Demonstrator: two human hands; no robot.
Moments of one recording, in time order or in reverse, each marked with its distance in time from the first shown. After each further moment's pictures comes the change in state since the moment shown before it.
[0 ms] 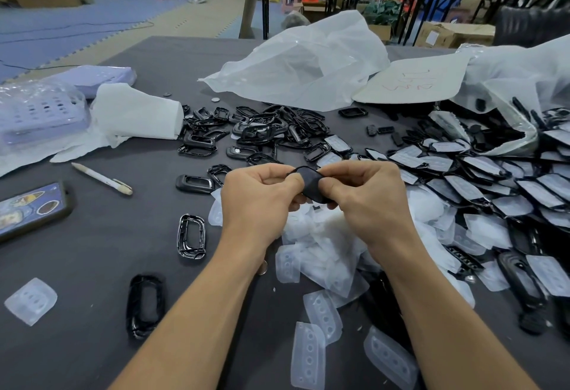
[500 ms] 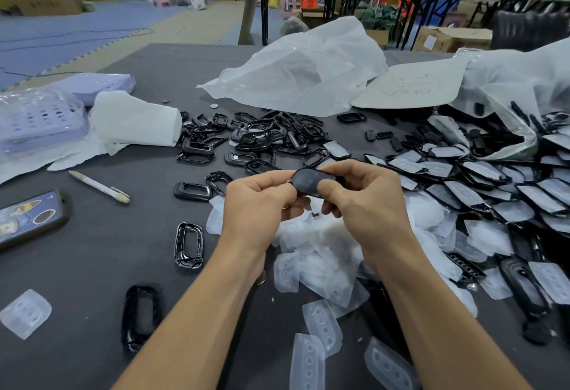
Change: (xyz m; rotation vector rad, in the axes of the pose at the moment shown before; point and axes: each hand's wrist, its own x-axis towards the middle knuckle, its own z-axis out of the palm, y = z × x) left_hand -0.001 0.002 -0.004 -0.212 -0.156 -0.119; right_hand 0.002 0.000 0.003 0.150 0.009 0.028
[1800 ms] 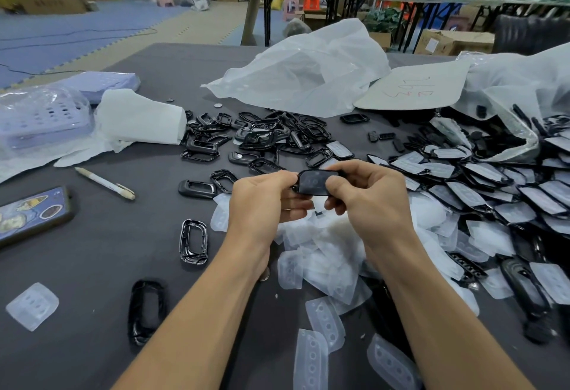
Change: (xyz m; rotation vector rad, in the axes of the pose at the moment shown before) left_hand 0.001 0.001 0.003 -0.016 0.044 -0.056; right_hand 0.001 0.002 0.000 0.022 0.045 0.019
